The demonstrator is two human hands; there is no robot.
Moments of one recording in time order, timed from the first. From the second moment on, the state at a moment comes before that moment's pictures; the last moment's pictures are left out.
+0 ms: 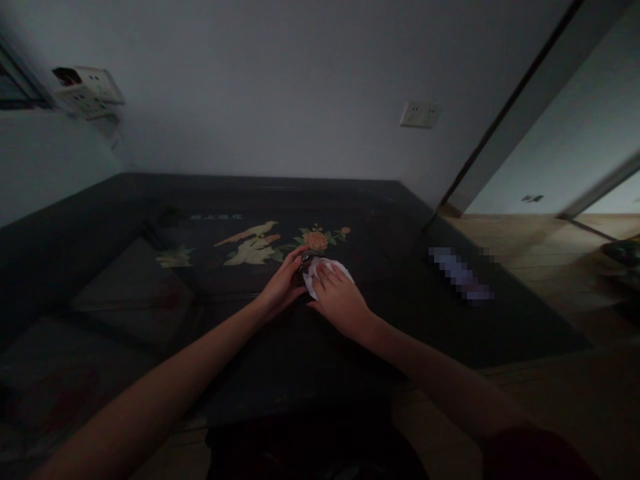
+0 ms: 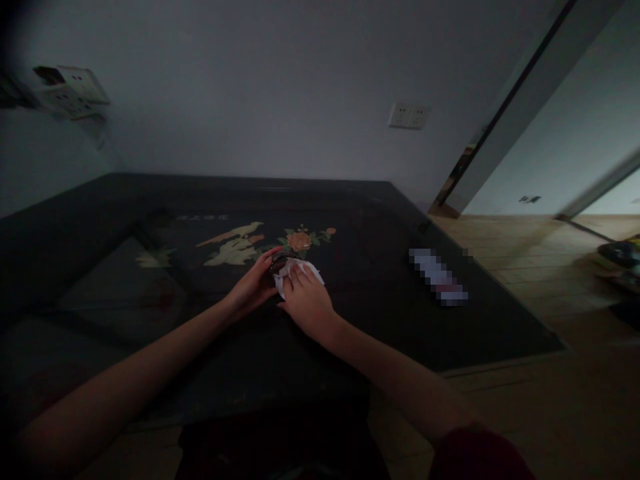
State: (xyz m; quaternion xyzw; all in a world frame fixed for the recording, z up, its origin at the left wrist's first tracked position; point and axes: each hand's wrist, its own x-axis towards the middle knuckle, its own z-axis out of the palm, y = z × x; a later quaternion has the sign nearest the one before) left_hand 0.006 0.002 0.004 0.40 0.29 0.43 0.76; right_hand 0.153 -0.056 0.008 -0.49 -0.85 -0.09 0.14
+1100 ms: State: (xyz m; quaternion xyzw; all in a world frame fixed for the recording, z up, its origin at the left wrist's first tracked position) left_hand 0.008 0.001 0.005 0.39 0.30 0.43 0.76; right_hand 0.157 -0.060 0.019 -0.47 -0.87 -0.06 0.11
